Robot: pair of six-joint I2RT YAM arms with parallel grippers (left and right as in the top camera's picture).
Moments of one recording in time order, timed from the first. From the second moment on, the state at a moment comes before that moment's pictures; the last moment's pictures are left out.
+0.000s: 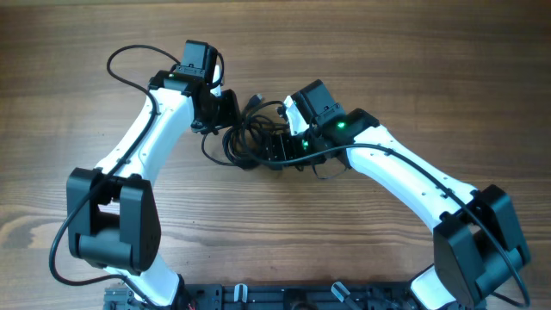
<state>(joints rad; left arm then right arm) -0.22 1.82 1.36 -0.82 0.20 -0.42 0.59 1.72 1.19 -0.62 -0.44 0.42</state>
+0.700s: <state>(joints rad) -0.31 1.92 1.36 -0.81 0.20 -0.42 0.59 1.72 1.19 -0.62 -0.44 0.44</state>
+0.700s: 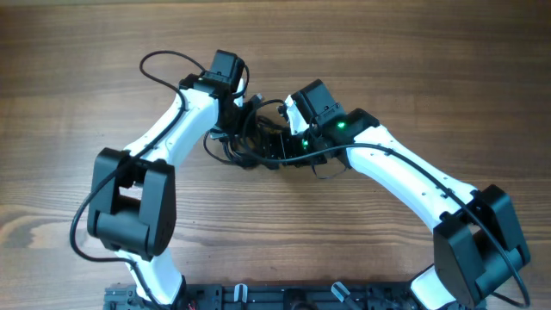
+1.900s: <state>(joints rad) -0.27 1.67 1.35 -0.88 0.23 -0.42 0.59 1.72 1.19 -0.59 -0.31 0.44</state>
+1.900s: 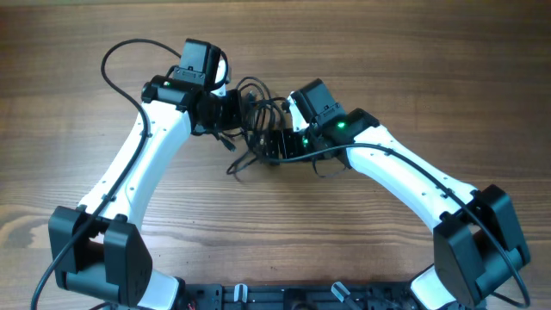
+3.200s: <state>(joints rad) -0.27 1.67 1.19 -0.71 0.10 -0.46 0.59 1.83 1.19 -0.18 -0.45 0.60</state>
